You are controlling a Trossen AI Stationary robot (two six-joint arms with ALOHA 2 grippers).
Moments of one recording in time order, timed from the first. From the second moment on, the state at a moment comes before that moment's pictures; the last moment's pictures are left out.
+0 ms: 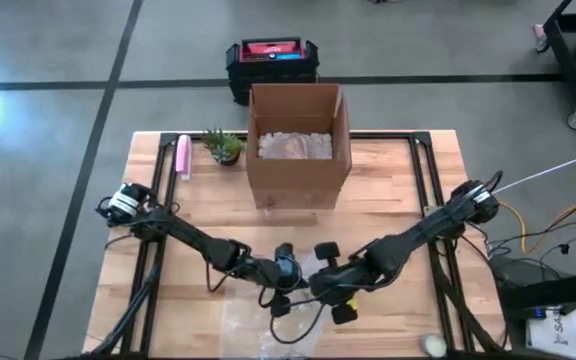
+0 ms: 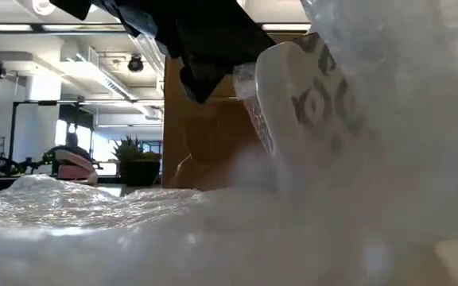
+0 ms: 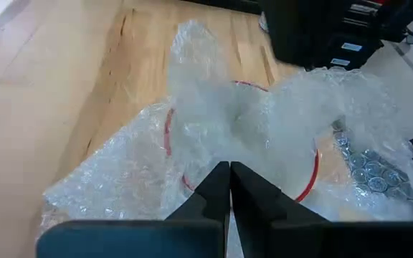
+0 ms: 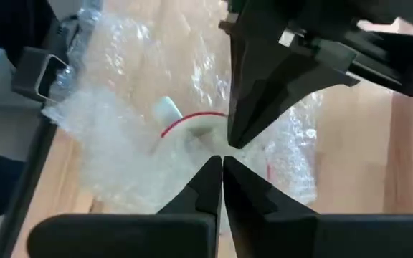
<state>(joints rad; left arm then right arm) -0.41 1.82 1.09 0.21 -0.19 -0.39 0.51 1.83 1.54 -0.79 0.15 0.22</state>
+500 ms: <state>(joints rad) -0.41 1.82 1.09 0.22 -0.19 -0.39 0.50 2.01 1.51 -0.77 0.13 0.21</state>
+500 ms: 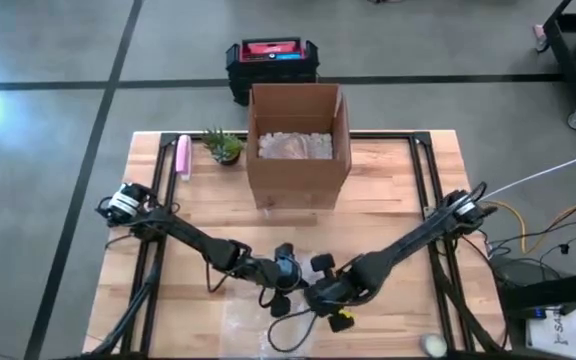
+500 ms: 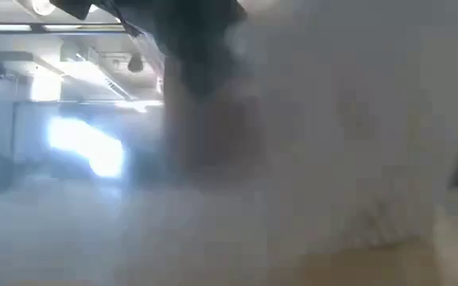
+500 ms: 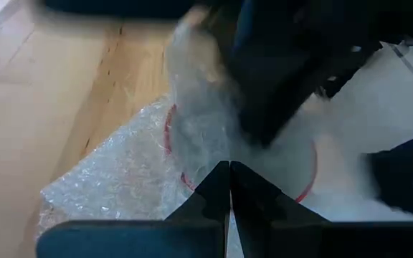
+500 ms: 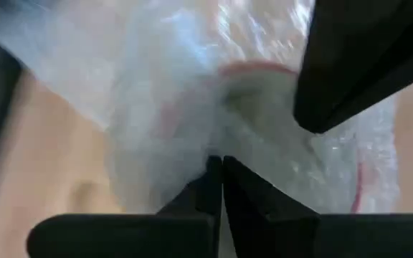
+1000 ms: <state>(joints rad) -0.42 1.62 1.09 -0.10 -0.16 -0.47 0.48 2.06 1.52 -0.75 0.15 0.20</state>
